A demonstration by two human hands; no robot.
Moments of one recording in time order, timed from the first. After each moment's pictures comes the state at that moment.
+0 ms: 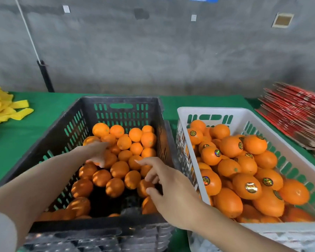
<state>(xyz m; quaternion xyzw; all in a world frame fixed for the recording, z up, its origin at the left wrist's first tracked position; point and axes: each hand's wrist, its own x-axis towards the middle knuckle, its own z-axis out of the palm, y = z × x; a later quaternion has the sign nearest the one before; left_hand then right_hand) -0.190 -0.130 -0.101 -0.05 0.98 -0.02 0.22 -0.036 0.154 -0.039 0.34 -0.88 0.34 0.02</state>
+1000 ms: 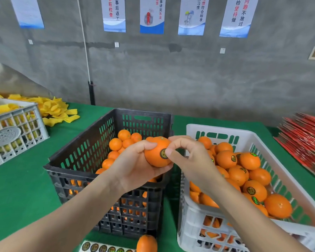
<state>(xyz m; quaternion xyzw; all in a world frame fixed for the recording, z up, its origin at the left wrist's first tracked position) 0.035 0.066 0.029 0.00 0.45 0.89 0.10 -0.001 0.221 0.039 0.32 -0.78 0.54 0.02</state>
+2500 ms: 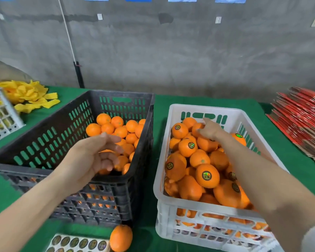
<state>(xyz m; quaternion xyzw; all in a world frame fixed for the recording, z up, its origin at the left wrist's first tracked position) 0.012 0.056 -0.010 -0.09 0.63 0.77 -0.09 -0.271 0.327 -0.062 0.07 -0.97 0.21 -0.05</state>
